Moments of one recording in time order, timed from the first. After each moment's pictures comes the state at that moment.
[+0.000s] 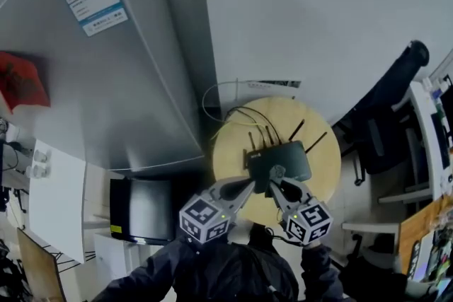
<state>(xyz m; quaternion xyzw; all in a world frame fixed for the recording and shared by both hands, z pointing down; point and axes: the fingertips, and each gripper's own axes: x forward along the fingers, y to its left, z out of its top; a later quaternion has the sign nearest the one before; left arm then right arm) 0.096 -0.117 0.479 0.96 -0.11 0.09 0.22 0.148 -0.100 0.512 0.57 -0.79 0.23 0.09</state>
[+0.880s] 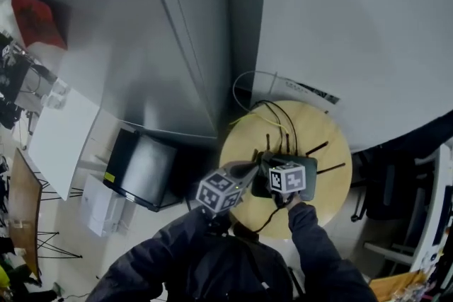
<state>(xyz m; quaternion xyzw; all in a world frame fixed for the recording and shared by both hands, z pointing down) 0.124 -0.184 0.607 0.91 -0.26 0.15 0.29 0.158 -0.211 0.710 0.43 -0.76 0.40 0.28</state>
